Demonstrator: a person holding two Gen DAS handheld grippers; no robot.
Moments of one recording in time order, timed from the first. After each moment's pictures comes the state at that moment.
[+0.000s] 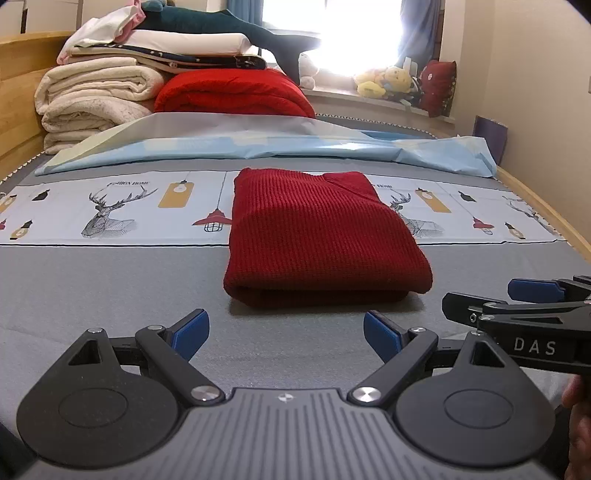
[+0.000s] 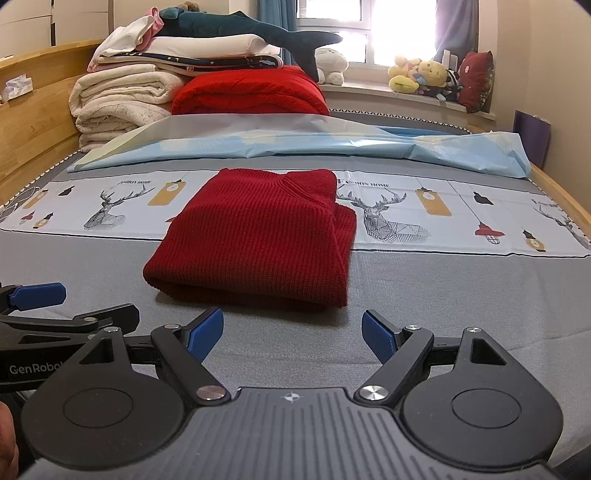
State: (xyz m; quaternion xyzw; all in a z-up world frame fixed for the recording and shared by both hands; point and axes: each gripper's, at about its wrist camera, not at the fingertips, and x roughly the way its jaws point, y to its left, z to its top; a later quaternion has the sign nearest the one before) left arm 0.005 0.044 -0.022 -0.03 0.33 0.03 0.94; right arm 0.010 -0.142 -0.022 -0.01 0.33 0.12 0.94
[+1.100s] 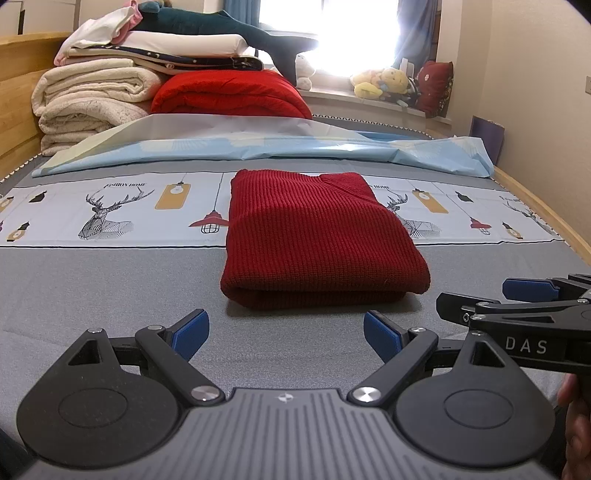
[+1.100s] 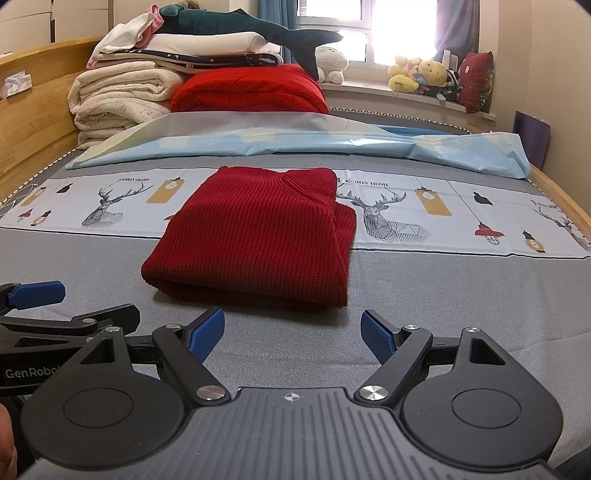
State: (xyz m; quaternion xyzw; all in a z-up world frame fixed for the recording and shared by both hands) left arm 0.003 0.044 -0.024 -0.03 0.32 0.02 0.95; right arm 0.012 -0.142 -0.026 -0.02 0.33 0.12 0.94
